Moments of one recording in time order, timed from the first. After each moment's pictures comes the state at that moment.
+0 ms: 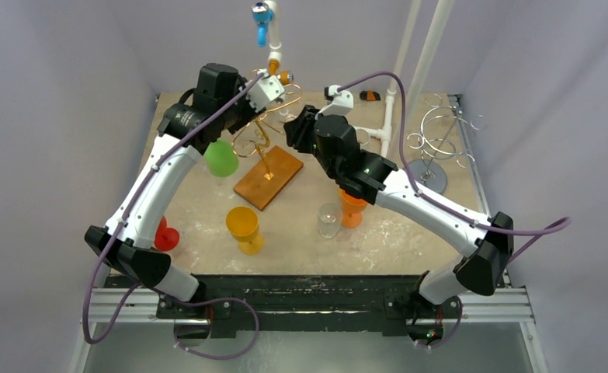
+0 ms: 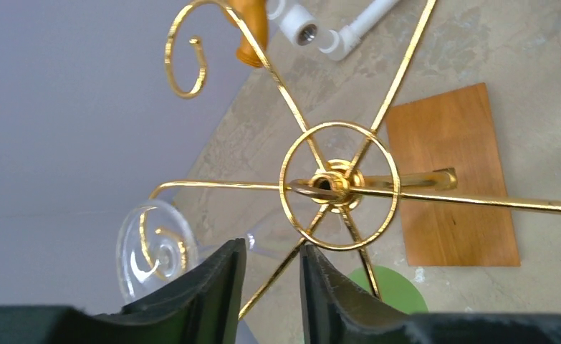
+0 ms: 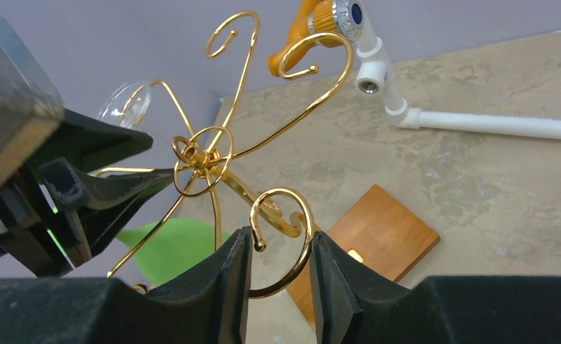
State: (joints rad) left arm -0.45 1.52 1.81 -0.89 -0.15 0.67; right arm 0.91 1.50 1.45 -0.17 0.49 0.64
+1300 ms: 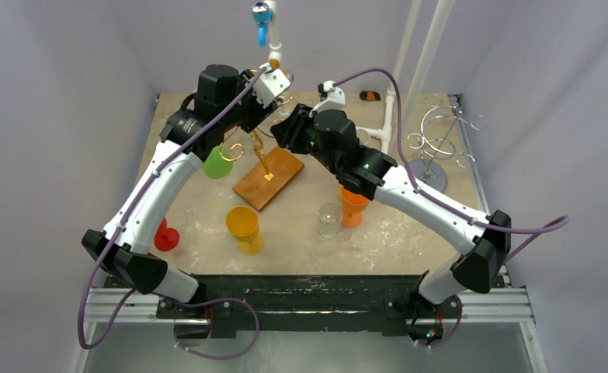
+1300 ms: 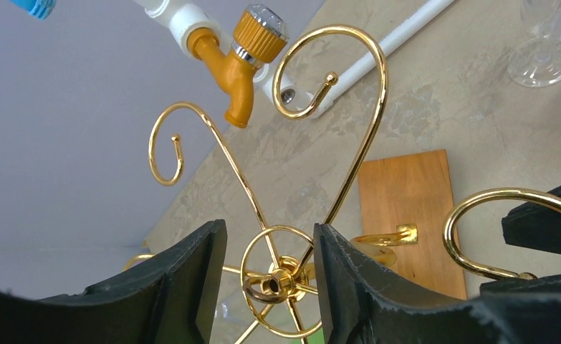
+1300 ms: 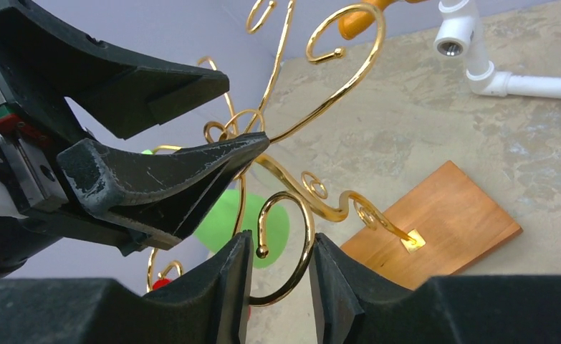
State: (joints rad) left arm -0.47 1.48 1.75 -0.71 -0.05 0.58; right arm 0.90 1.53 1.50 -0.18 0.30 0.74
